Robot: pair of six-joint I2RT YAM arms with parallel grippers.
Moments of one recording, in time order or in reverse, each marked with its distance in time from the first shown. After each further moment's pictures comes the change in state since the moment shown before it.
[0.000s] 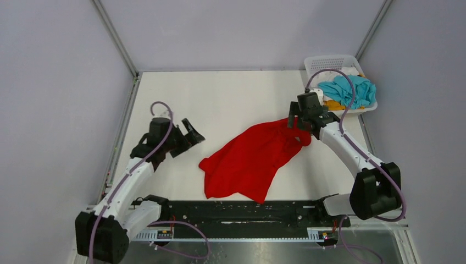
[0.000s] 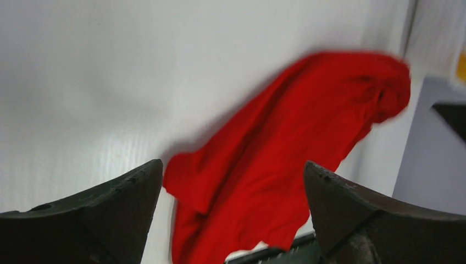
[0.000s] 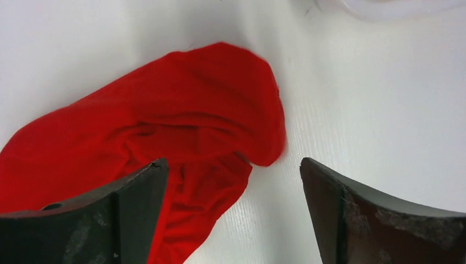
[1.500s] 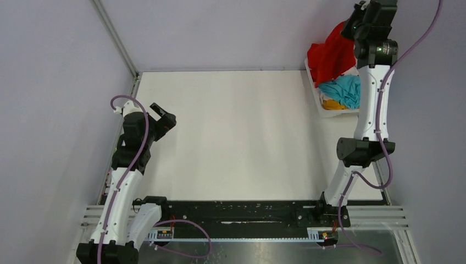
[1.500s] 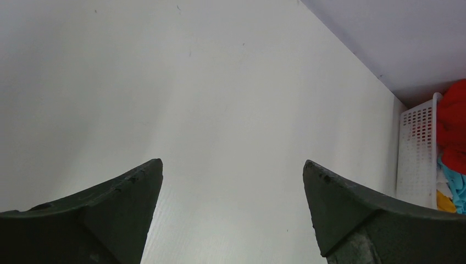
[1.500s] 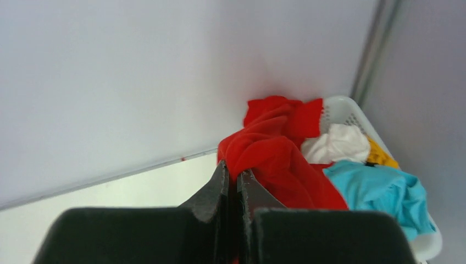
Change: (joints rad) left arm 0.124 -0.107 0.127 -0.013 -0.289 0.051; right arm -0.386 0.561 1.456 -0.236 -0.286 -0.093
